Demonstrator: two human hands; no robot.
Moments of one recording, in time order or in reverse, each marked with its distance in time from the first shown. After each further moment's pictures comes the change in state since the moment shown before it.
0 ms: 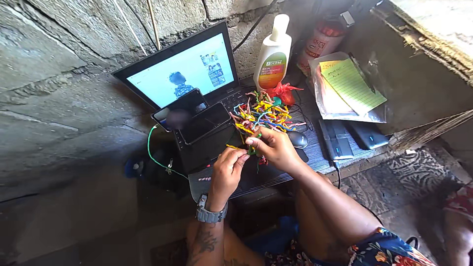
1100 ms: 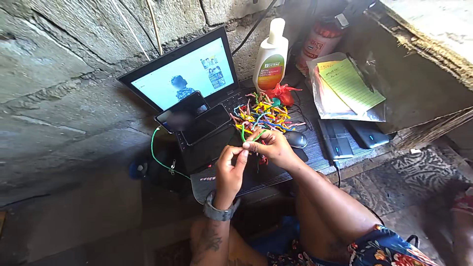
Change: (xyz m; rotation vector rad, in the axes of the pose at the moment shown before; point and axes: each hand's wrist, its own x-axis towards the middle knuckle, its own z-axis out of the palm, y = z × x) left_hand 0.003 0.017 0.015 -0.330 0.170 -0.215; right_hand 0.003 0.010 0.005 0.326 -0.040 0.048
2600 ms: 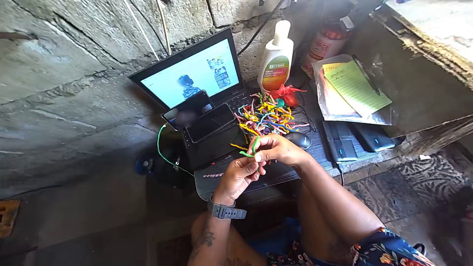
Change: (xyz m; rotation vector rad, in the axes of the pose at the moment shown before) left_hand -0.004 0.018 -0.008 -0.843 -0.349 -0.720; right_hand 0.006 -0.002 -0.019 0.333 -0.449 0.120
